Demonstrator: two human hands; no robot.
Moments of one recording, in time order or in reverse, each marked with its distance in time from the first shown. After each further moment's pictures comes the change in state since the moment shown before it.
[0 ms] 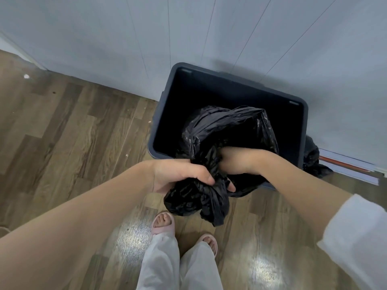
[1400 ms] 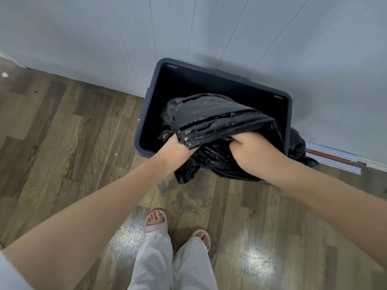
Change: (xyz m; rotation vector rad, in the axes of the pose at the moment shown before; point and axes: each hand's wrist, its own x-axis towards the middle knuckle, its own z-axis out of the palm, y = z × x) left_hand 0.039 0.013 0.021 0.370 1.022 0.228; right_hand -0.049 0.015 0.001 0.133 0.577 -0.020
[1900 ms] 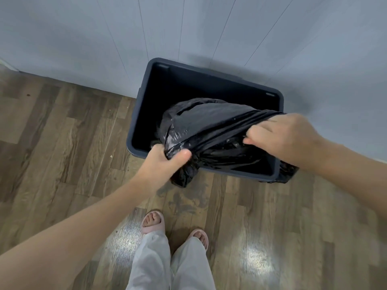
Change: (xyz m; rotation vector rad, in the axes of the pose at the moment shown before) left_hand -0.026 -0.018 -0.005 -0.218 -0.006 0.025; right_hand 0.002 0.054 -0.052 -0.863 0.391 -0.879
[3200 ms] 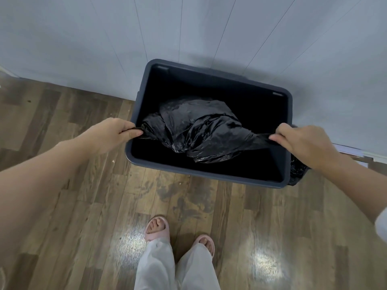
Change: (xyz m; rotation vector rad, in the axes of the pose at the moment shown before) left_hand 0.087 -0.013 -0.111 0.886 -0.078 -0.037; right_hand -0.063 0.052 0.086 -0.008 -0.241 0.416
